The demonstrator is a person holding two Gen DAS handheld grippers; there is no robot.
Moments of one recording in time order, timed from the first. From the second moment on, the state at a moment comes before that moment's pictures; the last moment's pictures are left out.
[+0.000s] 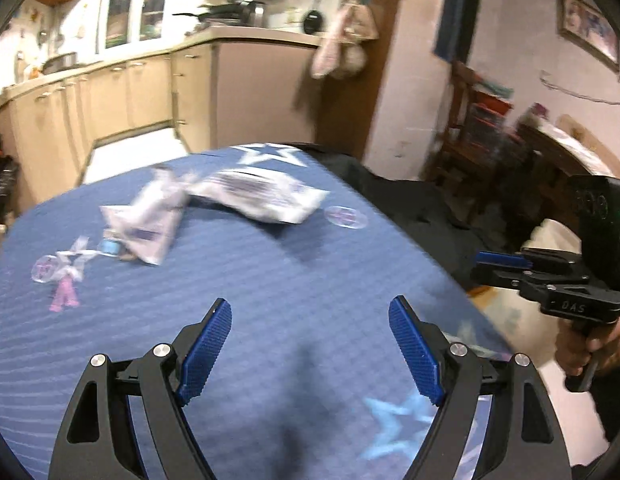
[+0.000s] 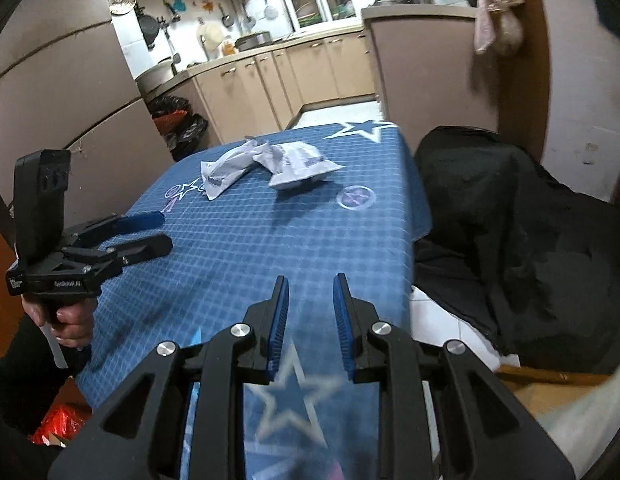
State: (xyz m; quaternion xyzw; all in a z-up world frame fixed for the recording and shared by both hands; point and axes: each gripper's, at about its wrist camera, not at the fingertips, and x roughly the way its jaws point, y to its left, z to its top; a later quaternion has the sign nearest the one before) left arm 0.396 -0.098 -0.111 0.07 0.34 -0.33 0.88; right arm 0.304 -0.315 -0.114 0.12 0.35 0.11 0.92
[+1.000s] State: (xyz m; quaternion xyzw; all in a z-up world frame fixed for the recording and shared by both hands) left arm 0.573 -0.071 -0.147 0.19 0.34 -0.28 0.88; right arm 0.510 -0.251 -0.146 -0.03 0.44 0.13 0.89
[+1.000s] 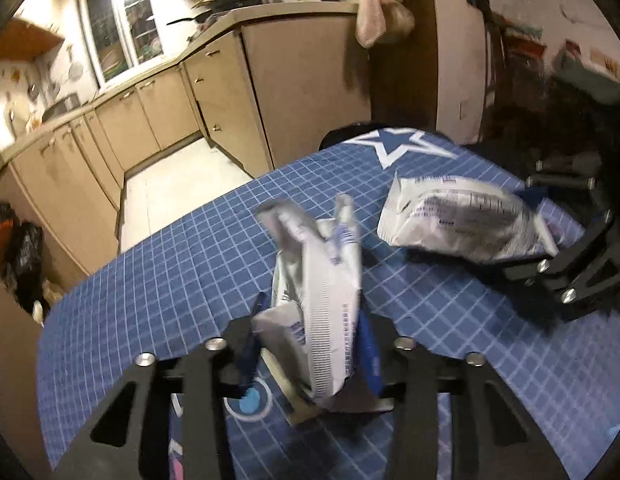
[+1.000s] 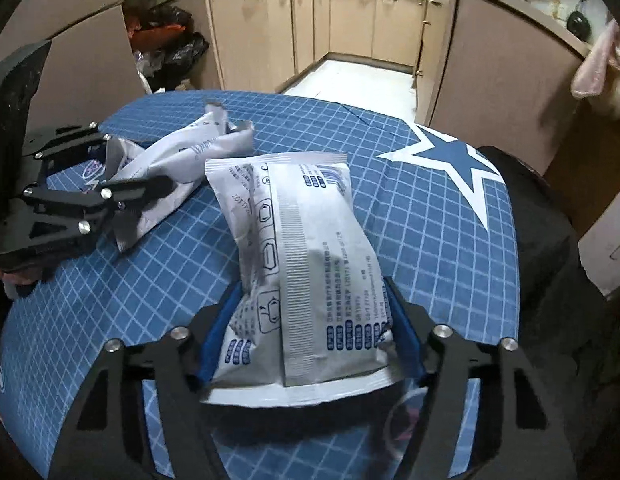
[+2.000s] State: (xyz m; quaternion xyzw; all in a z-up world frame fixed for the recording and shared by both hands) left arm 0.262 -0.073 -0.089 0.14 0.27 -0.18 0.93; right arm 0.206 -0.257 -0.112 0.15 0.34 0.08 0.93
